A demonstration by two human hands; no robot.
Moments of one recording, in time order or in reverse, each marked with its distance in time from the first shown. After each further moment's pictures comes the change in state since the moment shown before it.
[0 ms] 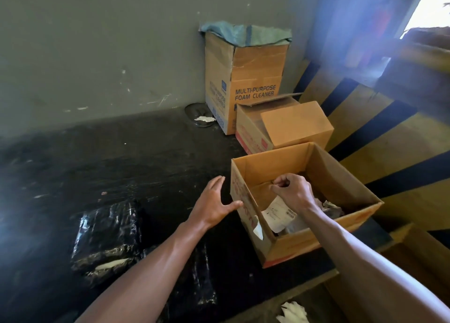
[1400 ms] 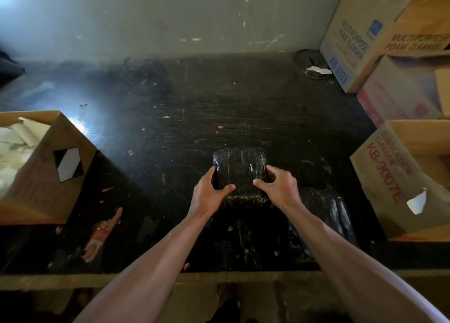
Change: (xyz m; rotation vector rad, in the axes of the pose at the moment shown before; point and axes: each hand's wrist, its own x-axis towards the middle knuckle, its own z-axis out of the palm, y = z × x) left_hand -0.222 -0.264 -0.163 -0.363 0.284 -0.560; right_hand -0.152 -0.165 0.333 -0.091 -0.403 -0.030
